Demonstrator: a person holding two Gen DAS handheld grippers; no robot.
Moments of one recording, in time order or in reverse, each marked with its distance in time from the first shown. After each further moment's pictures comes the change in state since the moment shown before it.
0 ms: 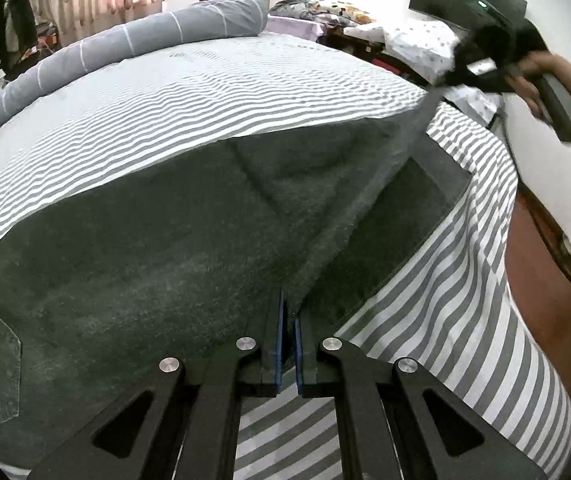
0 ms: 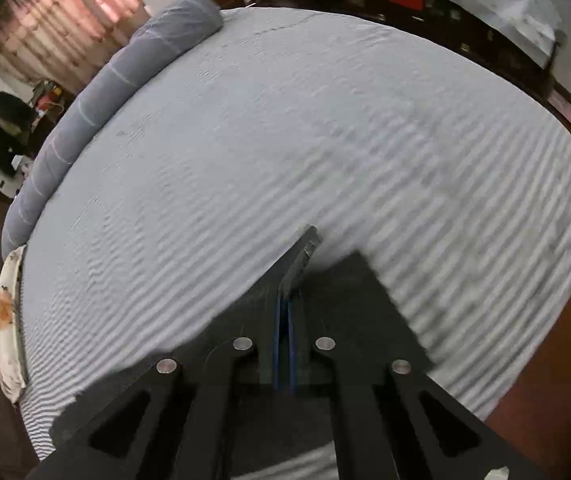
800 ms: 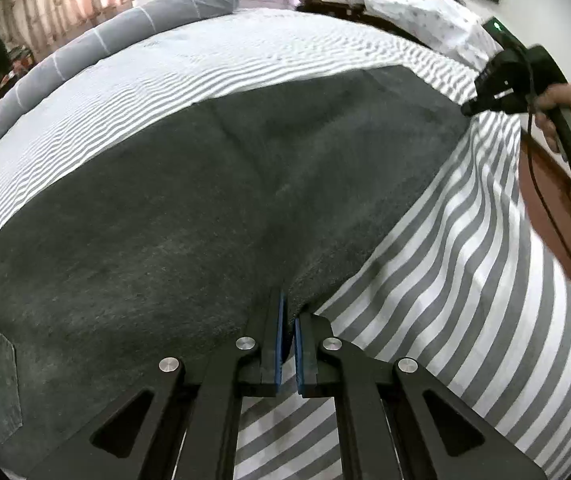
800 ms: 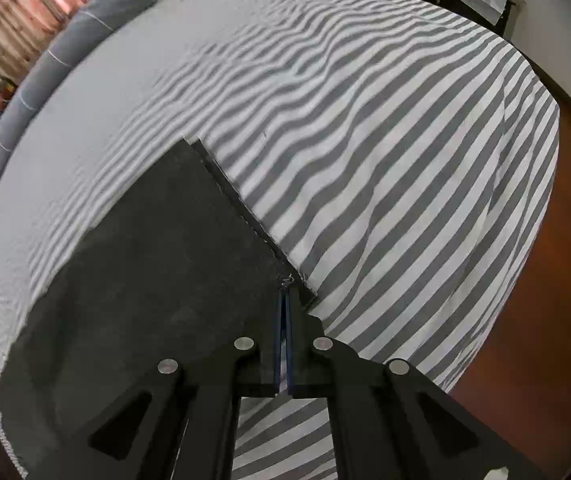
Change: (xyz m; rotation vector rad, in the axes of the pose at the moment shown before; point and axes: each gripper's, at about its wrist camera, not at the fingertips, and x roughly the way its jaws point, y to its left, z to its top) left arm 0.028 -0.016 -0.018 0.132 0.108 0.040; right arm 0.053 -0.095 -0.073 0.057 0.073 -0.172
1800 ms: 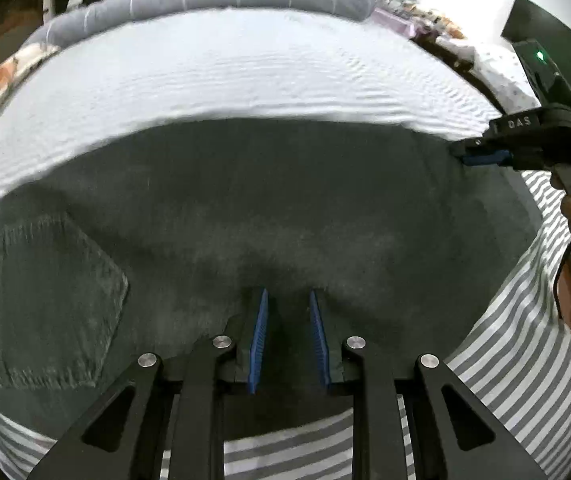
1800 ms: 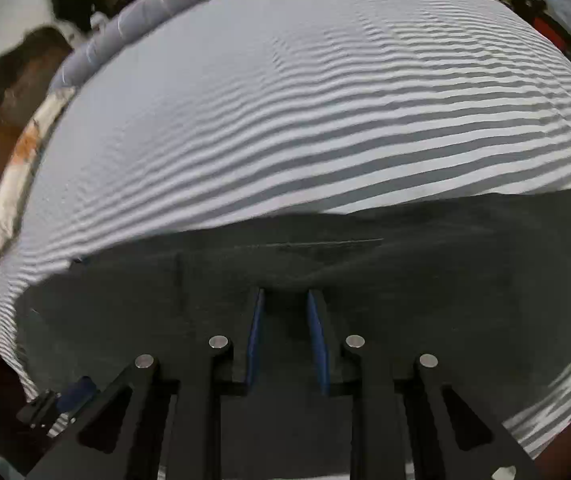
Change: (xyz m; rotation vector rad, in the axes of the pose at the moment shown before) left arm -0.024 0.128 -0.031 -0.426 -0.001 0.067; right arm 0.014 0.268 -0.071 -0.524 0.104 0.230
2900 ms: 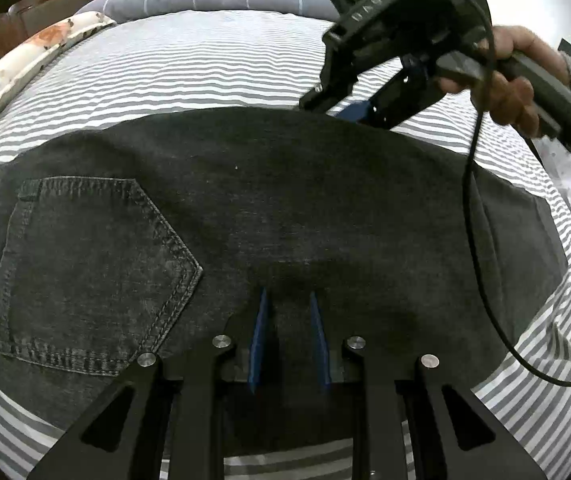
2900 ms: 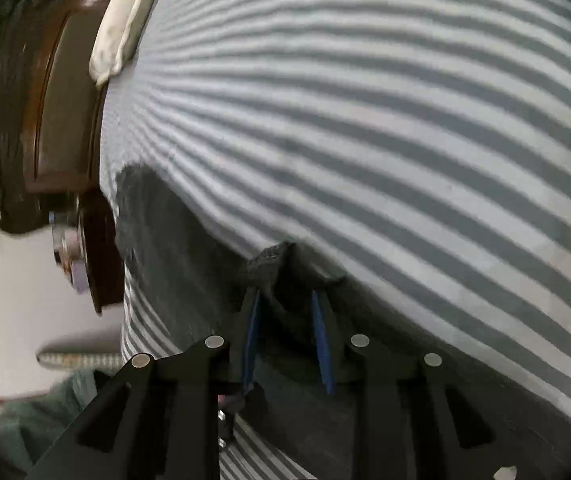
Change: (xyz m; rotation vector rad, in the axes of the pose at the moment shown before) left arm 0.001 0.028 -0.013 -0.166 -0.075 0.071; right arm 0.130 0.212 0.061 -0.434 0.704 0.520
